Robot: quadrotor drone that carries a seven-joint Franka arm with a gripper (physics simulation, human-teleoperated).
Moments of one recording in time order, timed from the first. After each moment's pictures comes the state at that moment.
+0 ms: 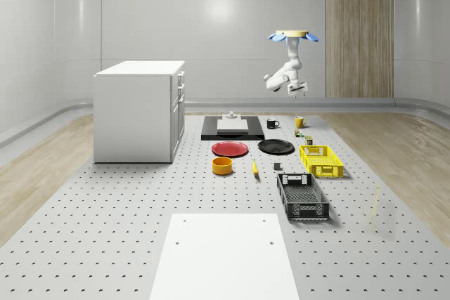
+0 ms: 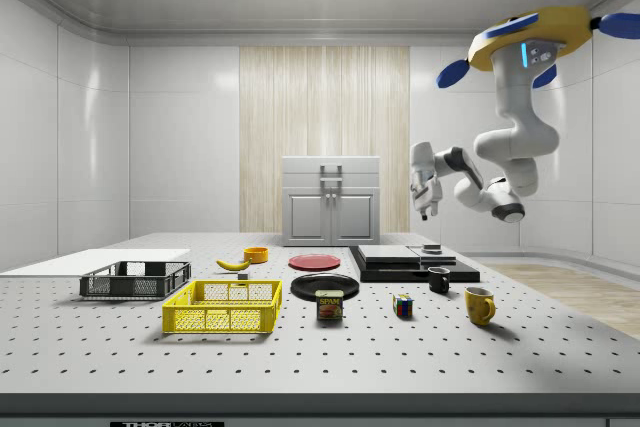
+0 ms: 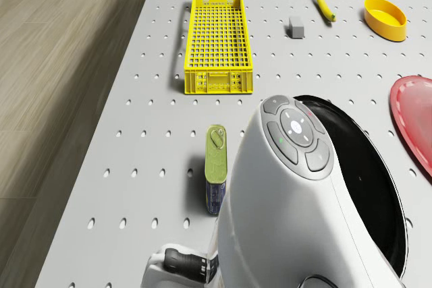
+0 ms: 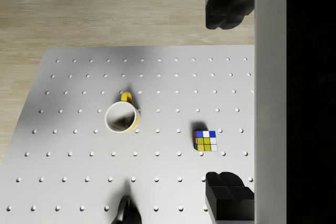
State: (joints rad) arm -0.83 -0.97 1.16 -2.87 -1.91 1.22 1.43
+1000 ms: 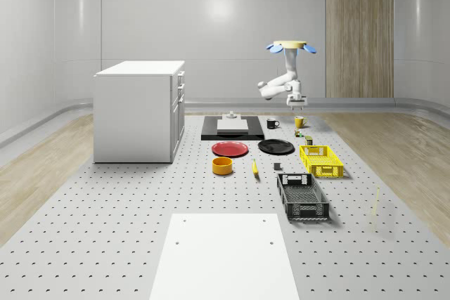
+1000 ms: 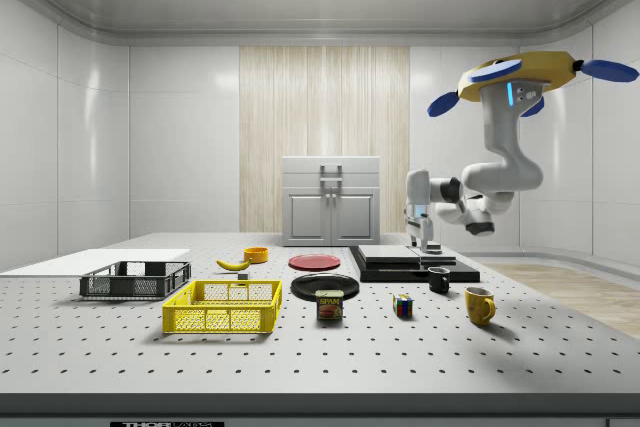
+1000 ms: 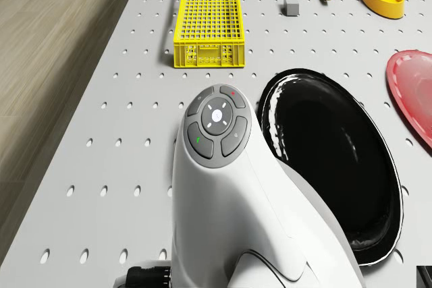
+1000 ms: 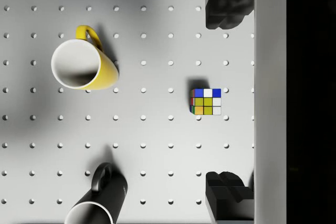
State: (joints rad) arm -1.05 -1.11 1.27 -2.89 -1.97 1.20 1.58
